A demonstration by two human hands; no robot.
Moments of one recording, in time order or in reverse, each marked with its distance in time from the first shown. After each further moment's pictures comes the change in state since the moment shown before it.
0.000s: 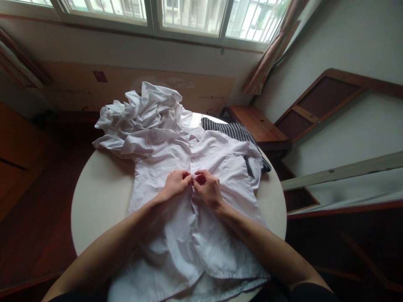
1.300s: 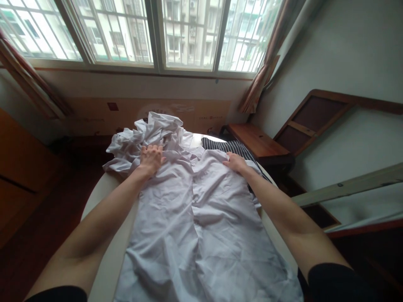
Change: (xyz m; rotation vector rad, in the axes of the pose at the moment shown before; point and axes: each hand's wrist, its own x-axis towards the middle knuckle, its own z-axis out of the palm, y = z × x) left_hand 0.092 -0.009 -0.137 0.960 0.460 0.173; right_hand 0.183 0.075 -0.113 -0.835 -0.179 0.152
